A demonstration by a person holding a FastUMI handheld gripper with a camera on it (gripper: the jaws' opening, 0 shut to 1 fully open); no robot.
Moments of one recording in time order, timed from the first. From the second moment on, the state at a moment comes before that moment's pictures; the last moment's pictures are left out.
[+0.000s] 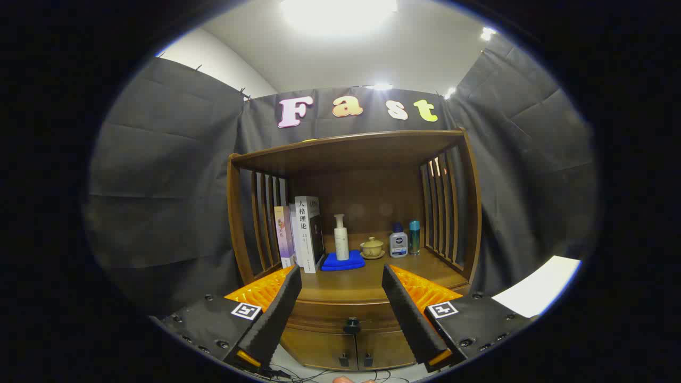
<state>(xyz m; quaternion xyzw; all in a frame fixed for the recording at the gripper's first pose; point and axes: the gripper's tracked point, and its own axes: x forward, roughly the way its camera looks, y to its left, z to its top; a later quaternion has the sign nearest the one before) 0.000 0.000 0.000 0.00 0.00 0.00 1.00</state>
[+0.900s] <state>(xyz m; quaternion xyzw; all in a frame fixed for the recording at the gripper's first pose) -0.002 -0.001 -0.007 0.00 0.01 -0.02 1.00</state>
